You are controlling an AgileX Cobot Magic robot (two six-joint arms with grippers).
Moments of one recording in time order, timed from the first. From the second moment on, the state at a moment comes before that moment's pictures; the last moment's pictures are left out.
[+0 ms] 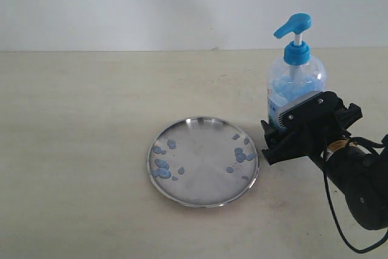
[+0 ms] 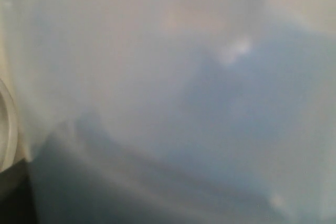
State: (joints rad) left arm 0.10 0.00 0.00 -0.73 0.09 0.04; right arm 0.22 2.07 -0.49 0.14 -1.22 -0.39
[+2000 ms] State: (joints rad) left arm -0.55 1.87 -1.34 -1.74 0.68 1.96; right arm 0.22 2.05 -0.50 0.04 -1.13 -0.40
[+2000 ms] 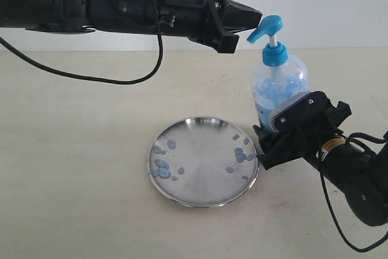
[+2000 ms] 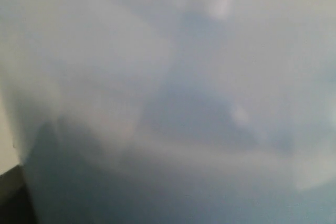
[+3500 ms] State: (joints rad) left arm -0.62 2.01 -1.56 -1.76 0.65 1.98; right arm 0.22 2.05 -0.50 0.06 -1.12 -0.31
